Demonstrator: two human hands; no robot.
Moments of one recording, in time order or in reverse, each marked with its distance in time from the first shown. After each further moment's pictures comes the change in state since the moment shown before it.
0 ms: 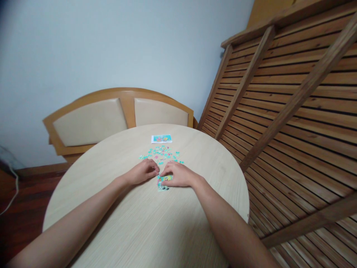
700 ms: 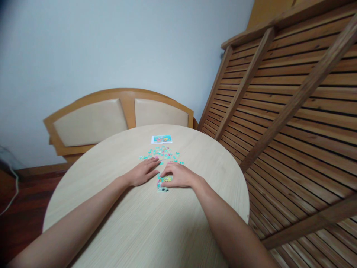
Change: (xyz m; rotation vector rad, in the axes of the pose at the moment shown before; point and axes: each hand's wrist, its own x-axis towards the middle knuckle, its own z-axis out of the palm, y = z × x) left_hand -0.004 -0.013 0.009 0.228 -0.042 0.002; right_hand -0.001 -0.001 0.001 0.021 0.022 0.012
